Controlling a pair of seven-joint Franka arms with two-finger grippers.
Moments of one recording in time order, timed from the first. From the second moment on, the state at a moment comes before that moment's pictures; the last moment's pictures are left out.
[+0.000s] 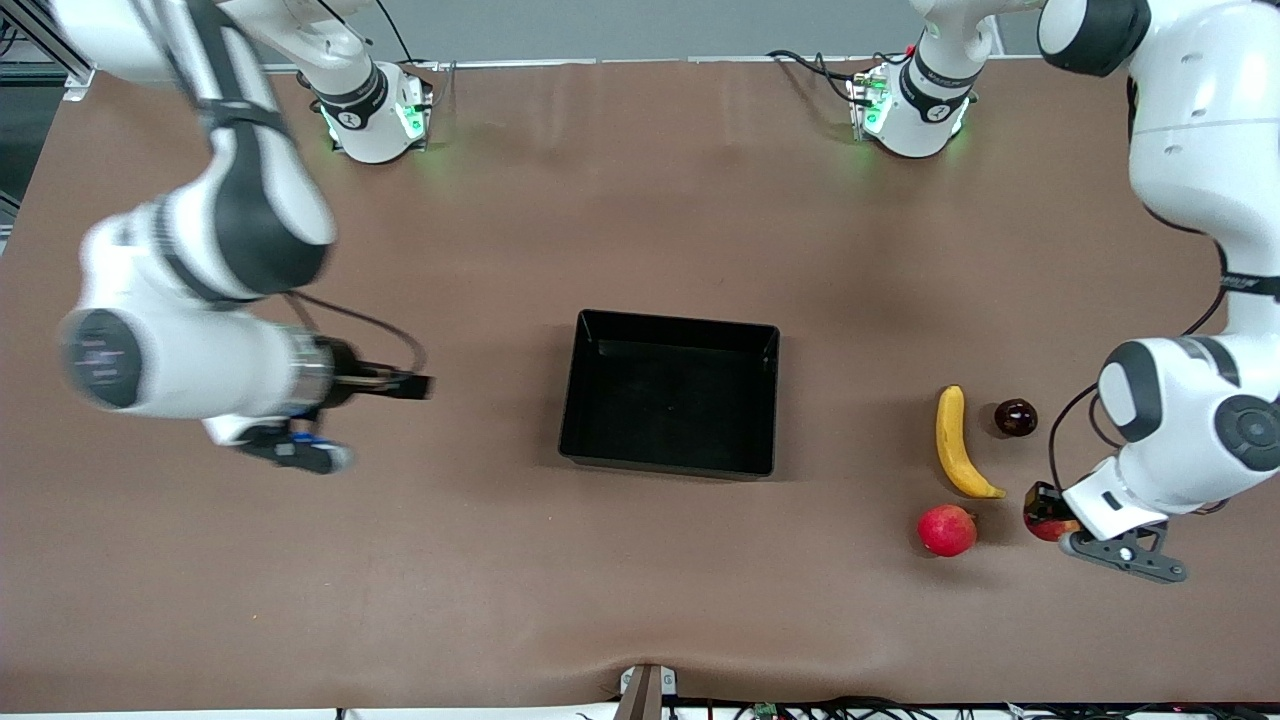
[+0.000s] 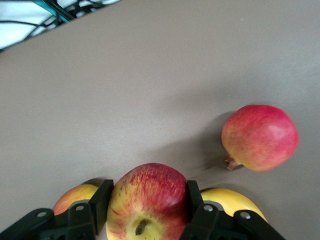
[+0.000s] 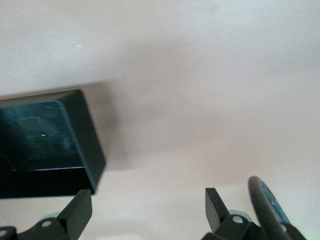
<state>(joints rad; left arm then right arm) 0.12 0.72 -0.09 -1.38 0.09 2.27 0.35 0.15 0.52 0.04 -1.16 0.21 1.44 0.42</state>
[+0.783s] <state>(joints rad) 0.06 0.58 -0.27 -1.38 0.09 2.09 0.06 -0.06 0.12 0.04 -1.23 0.08 1.18 0.31</state>
